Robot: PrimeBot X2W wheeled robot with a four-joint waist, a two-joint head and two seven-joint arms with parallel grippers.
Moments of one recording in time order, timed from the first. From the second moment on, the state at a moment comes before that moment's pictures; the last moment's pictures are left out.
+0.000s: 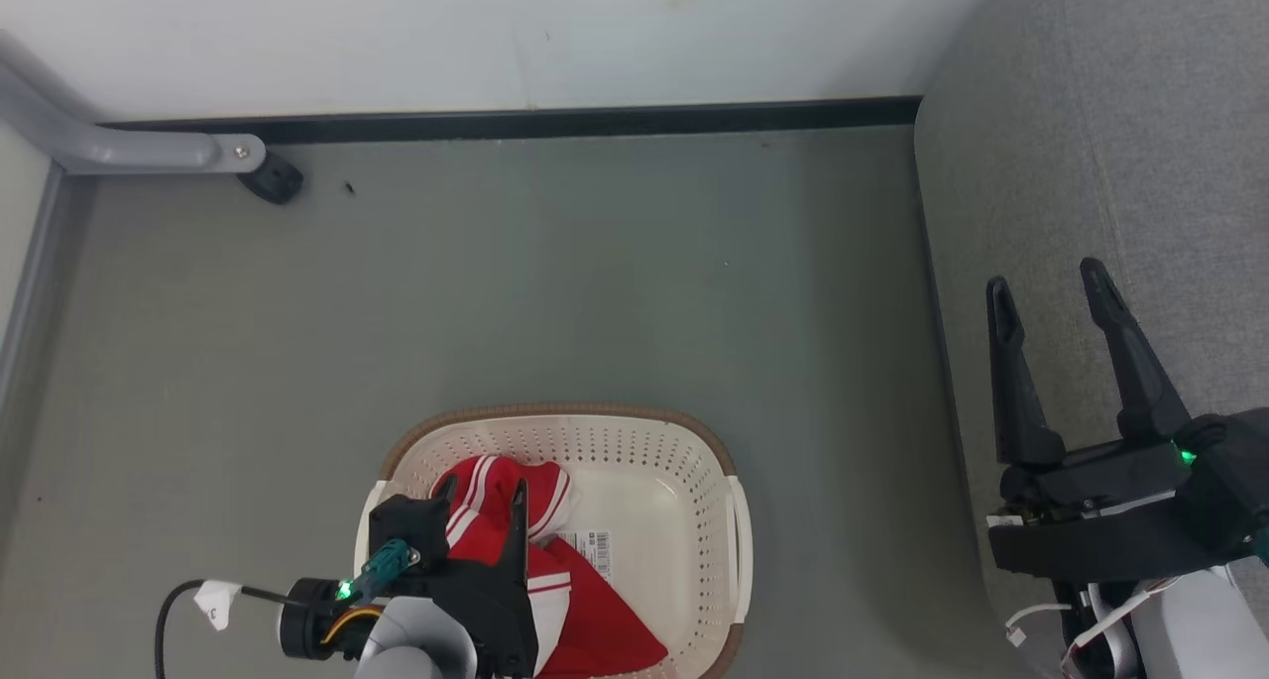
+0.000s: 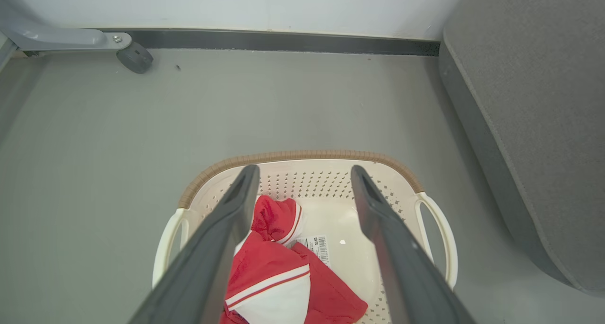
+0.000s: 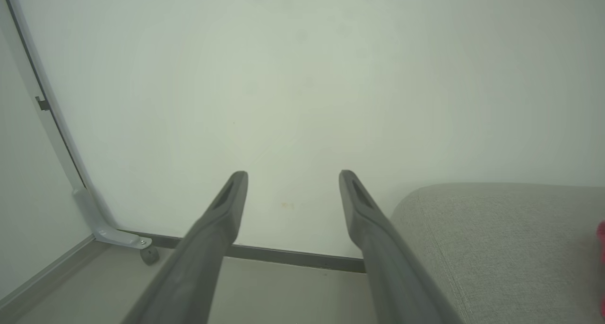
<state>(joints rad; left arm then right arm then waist) -0.39 0.05 -0.43 0.63 -0.46 0.10 -0.14 -0.27 -0.15 0.13 -0.06 0.16 0.04 -0.19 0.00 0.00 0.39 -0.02</state>
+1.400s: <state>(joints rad) -0.85 0.05 -0.56 1.07 -0.35 0.07 0.01 -0.51 -0.13 0.13 -0.35 0.12 0.01 -0.16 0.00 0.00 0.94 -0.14</state>
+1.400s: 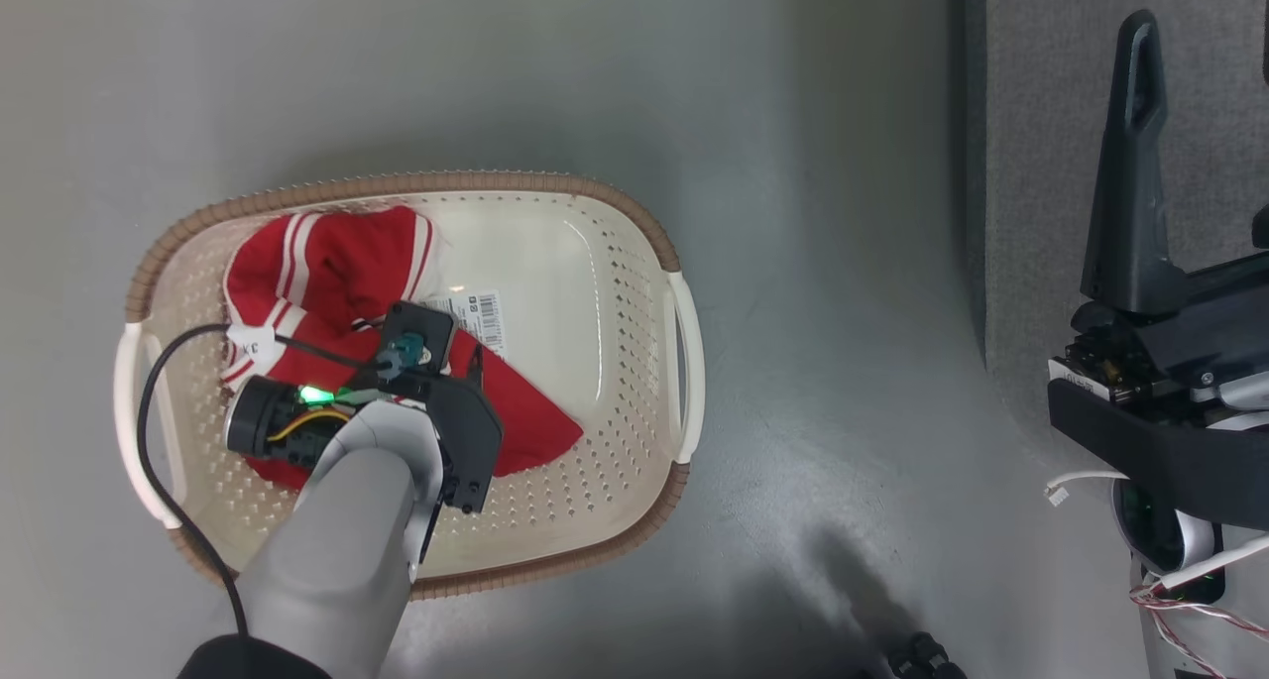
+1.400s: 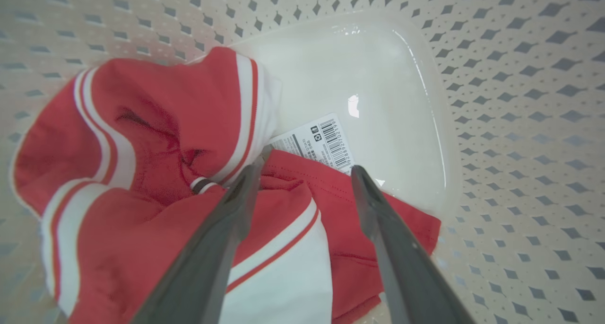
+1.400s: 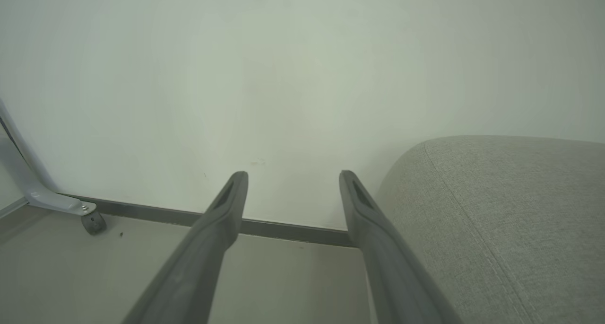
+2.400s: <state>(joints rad) -0.95 0.04 -0.51 1.23 -0.39 0.07 0.08 -0.52 -0.15 0.12 -0.39 0.10 0.00 -0.16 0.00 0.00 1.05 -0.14</state>
